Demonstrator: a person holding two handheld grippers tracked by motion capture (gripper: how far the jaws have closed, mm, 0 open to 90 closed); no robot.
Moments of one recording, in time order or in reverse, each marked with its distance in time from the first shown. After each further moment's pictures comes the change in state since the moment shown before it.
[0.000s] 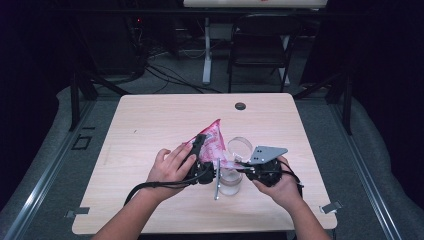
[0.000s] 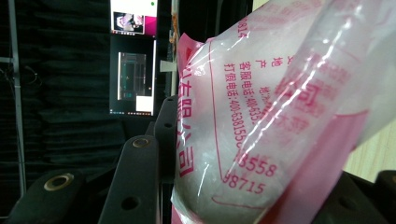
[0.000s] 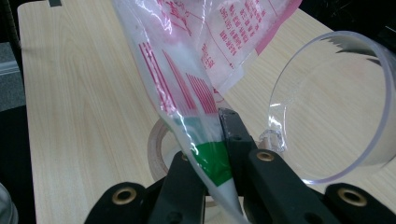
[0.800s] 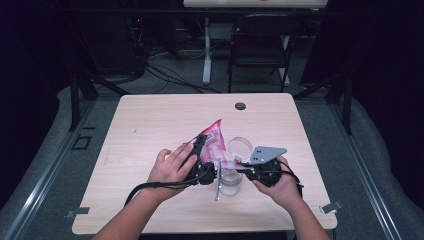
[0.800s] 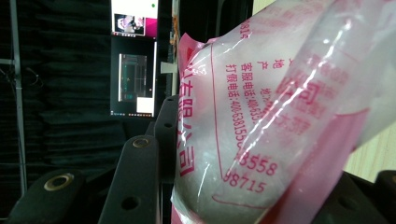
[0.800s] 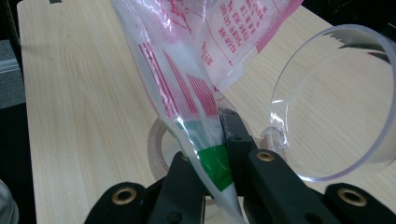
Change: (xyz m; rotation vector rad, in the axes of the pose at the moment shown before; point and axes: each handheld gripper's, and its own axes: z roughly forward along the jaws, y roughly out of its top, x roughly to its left) left arm 0.000 0.002 -0.001 -0.007 0.003 0.001; right arm 0.000 -0.001 0.001 0.009 0.001 -0.001
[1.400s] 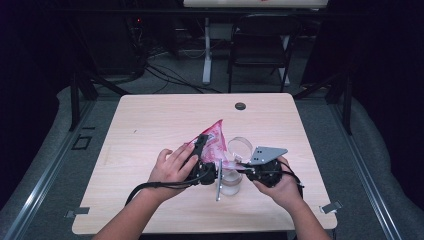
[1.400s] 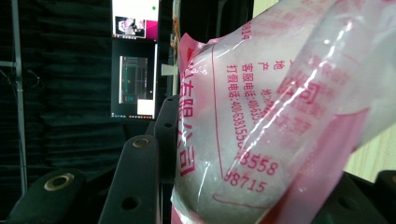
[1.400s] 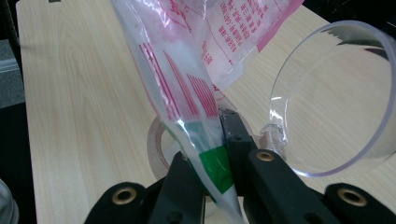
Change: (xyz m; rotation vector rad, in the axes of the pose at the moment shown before) left arm 0.000 0.002 0.000 -0.008 0.002 0.004; right arm 0.000 -0.001 -0.001 0.004 -0.001 0.004
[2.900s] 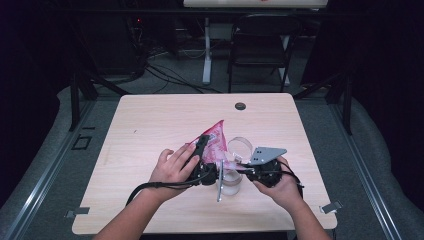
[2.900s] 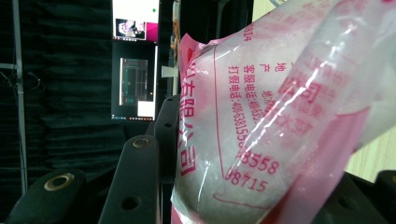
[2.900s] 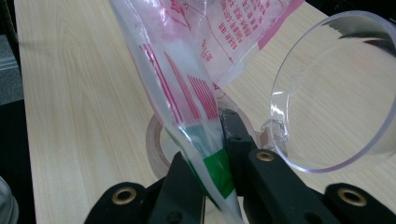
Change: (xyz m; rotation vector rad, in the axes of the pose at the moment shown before) left arm 0.000 0.003 -0.001 0.006 -0.007 0.007; right arm -0.001 -0.002 0.002 0.011 0.001 0.002
